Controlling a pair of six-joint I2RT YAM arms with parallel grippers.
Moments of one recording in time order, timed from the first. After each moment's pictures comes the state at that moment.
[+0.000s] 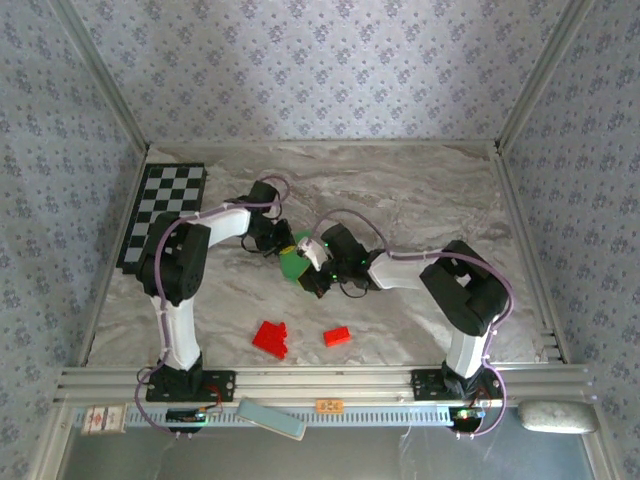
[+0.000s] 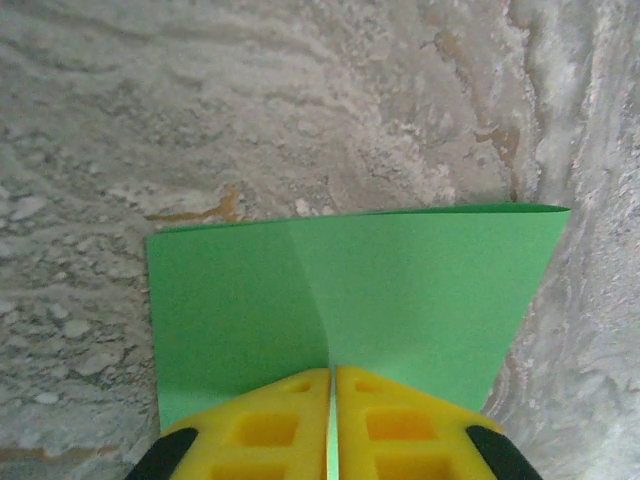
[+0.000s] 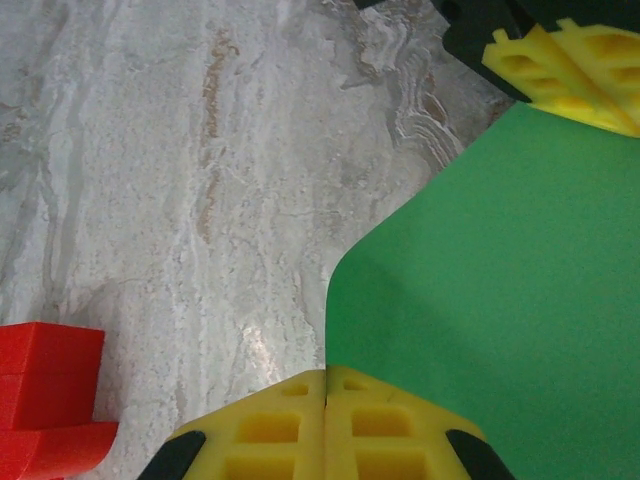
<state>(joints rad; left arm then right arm) -0.41 1.97 1.25 -0.50 0.39 -0.80 0.79 1.79 0.90 0.11 -0.47 0.06</state>
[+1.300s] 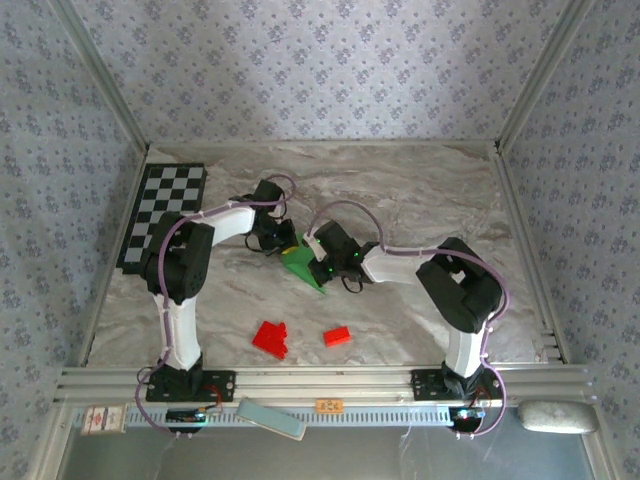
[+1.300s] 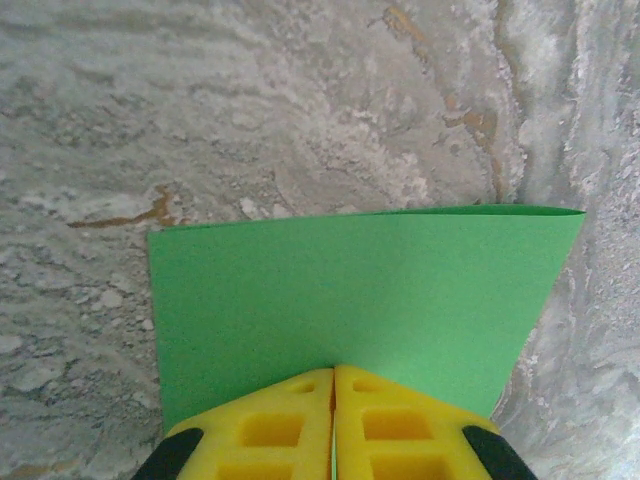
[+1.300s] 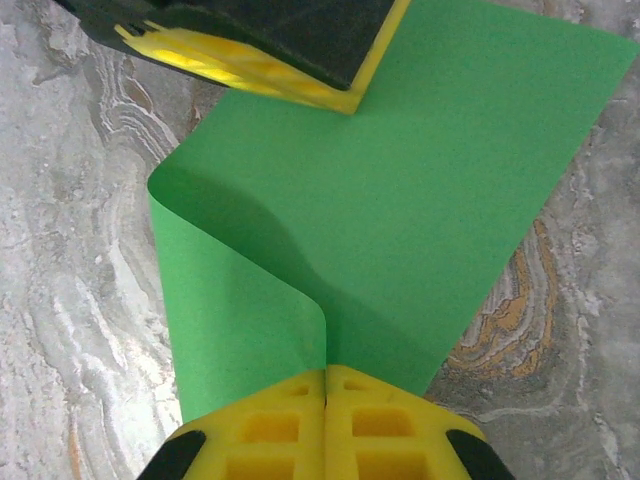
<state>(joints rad) -0.43 1.99 1.29 -0.54 0.38 -0.76 0.80 1.83 1.00 -0.07 -0.08 0.12</state>
